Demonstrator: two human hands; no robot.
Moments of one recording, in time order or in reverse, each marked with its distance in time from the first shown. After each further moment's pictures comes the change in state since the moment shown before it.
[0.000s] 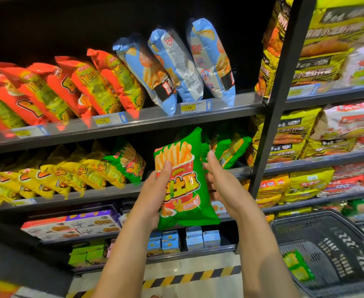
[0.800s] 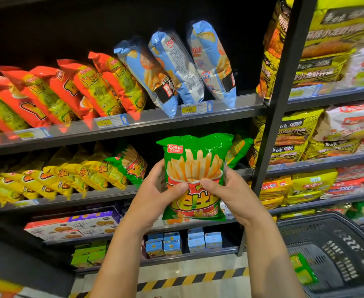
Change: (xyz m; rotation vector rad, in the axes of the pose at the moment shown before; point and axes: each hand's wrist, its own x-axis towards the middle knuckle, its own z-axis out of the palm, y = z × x) left_hand -0.011 0.003 -0.014 0.242 -0.196 0.335; right_hand -0.010 0.014 -0.019 0.078 -0.011 -0.255
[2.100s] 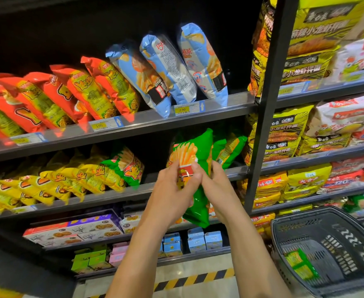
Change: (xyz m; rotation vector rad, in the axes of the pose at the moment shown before) left_hand -0.001 0.018 0.046 0.524 0.112 -0.028; right_hand 0.007 0.007 0.028 -0.045 0.243 0.040
